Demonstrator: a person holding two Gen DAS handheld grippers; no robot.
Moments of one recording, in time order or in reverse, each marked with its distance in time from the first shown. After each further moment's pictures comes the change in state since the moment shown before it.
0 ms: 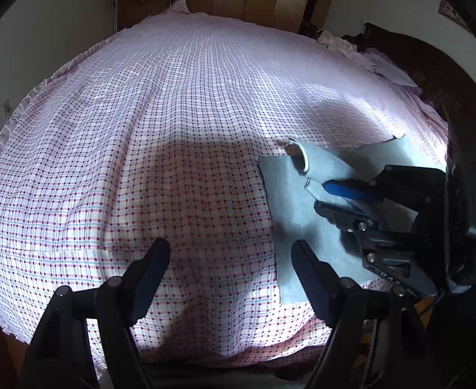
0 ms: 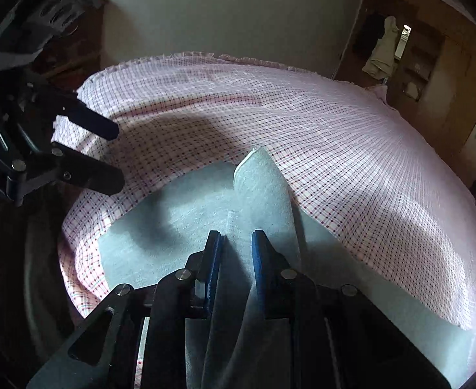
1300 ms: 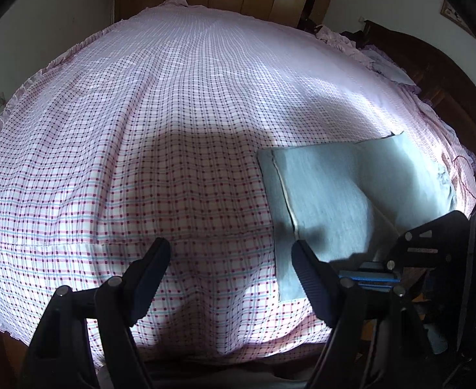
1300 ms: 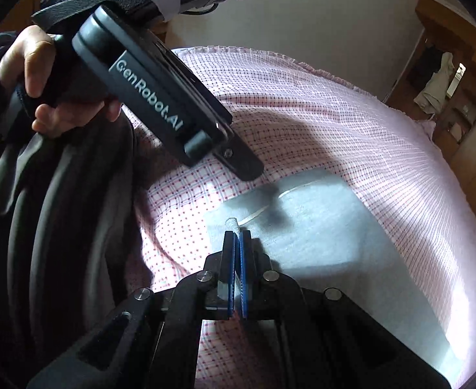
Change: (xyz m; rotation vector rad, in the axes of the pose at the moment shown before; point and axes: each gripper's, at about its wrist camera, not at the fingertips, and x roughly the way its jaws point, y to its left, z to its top) left arm 0.010 0.002 -0.001 -0.009 0.033 -0.028; right arm -0.044 0.055 -0.020 -0.161 -0.035 0.198
